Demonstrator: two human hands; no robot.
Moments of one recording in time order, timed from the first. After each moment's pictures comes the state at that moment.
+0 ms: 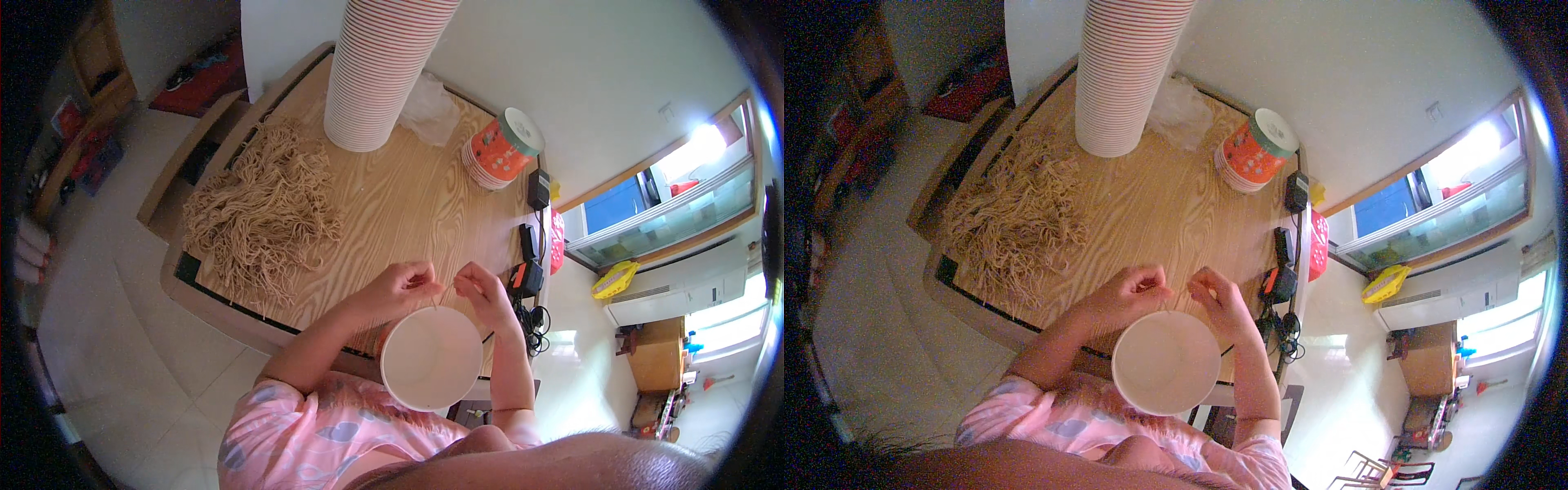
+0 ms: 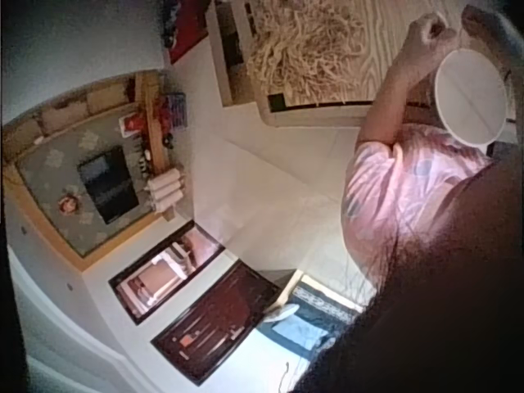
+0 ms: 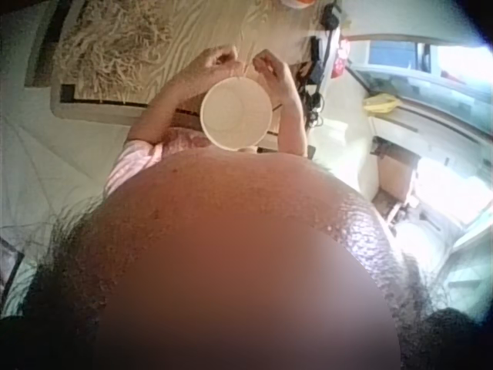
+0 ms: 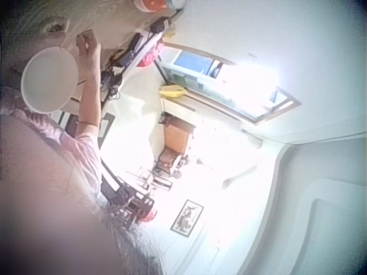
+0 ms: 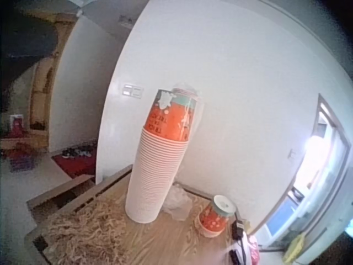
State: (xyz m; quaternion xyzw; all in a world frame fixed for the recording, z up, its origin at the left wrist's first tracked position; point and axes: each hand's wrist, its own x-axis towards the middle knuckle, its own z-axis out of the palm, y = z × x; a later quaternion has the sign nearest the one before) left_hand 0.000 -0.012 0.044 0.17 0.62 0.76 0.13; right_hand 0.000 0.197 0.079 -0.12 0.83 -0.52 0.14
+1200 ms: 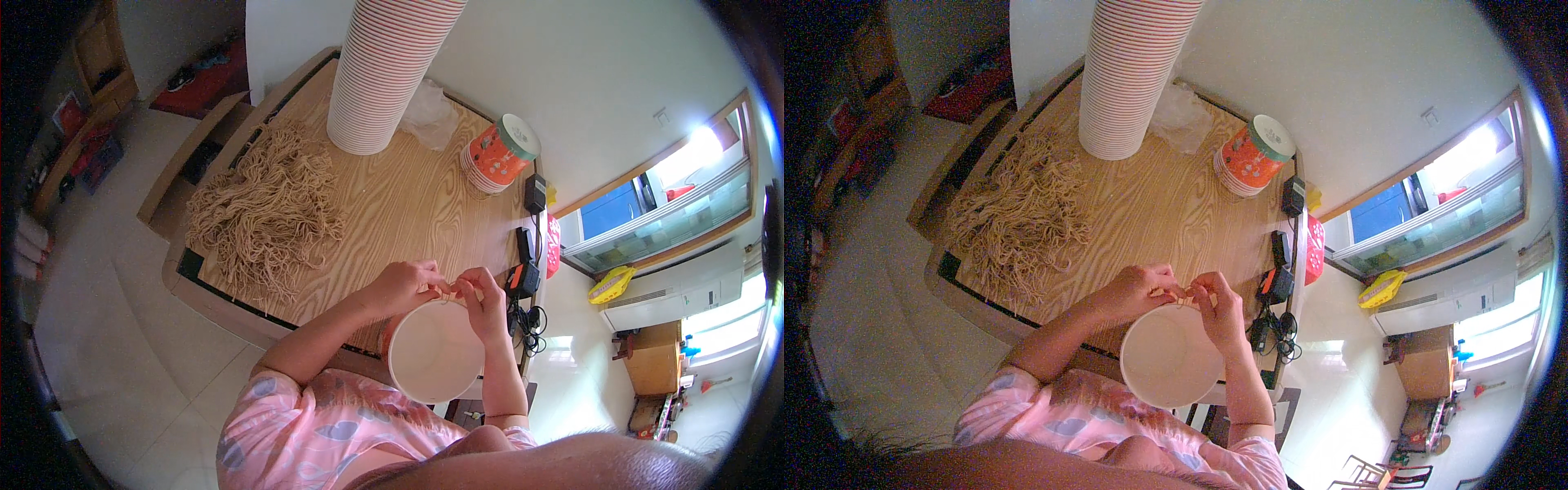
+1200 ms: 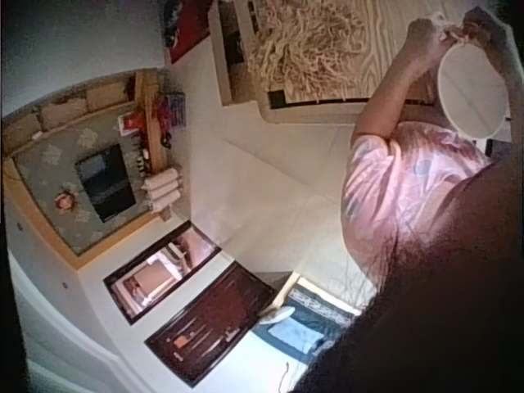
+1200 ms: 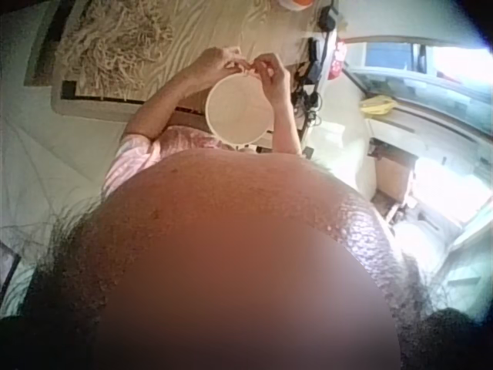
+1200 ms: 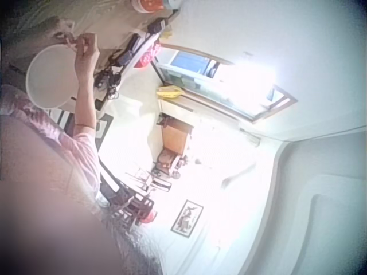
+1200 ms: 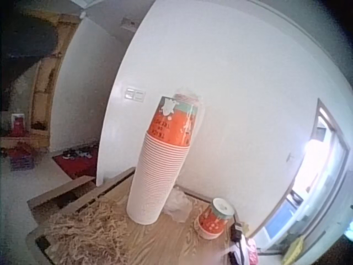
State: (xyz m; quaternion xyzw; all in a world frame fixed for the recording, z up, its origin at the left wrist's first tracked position) left_hand -0.003 -0.010 0.047 0.34 0.77 0.54 0.02; right_hand 0.028 0.176 0.087 -0.09 0.89 -0.45 -0.03
